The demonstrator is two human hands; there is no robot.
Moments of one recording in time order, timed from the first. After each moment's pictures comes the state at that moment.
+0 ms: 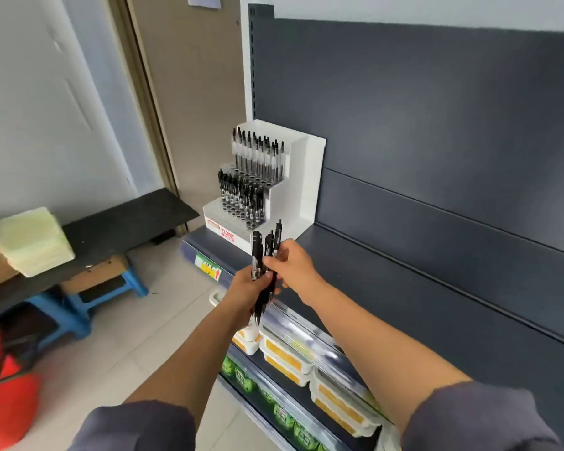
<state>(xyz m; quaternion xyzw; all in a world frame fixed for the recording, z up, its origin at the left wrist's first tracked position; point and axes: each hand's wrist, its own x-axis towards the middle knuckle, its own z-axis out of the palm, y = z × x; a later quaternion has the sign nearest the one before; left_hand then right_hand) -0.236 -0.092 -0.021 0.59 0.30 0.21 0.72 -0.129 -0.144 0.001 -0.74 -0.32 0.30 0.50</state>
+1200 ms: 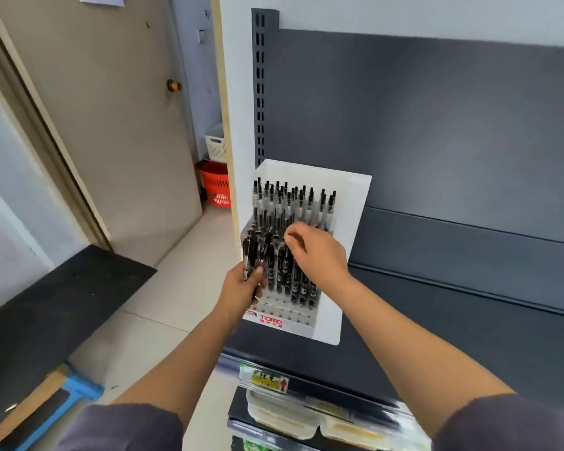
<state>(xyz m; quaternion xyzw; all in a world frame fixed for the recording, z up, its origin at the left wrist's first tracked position) -0.167 0.209 -0.024 0.69 0.20 0.15 0.68 -0.073 0.082 0.039 -0.89 -0.35 -0.11 0.28</state>
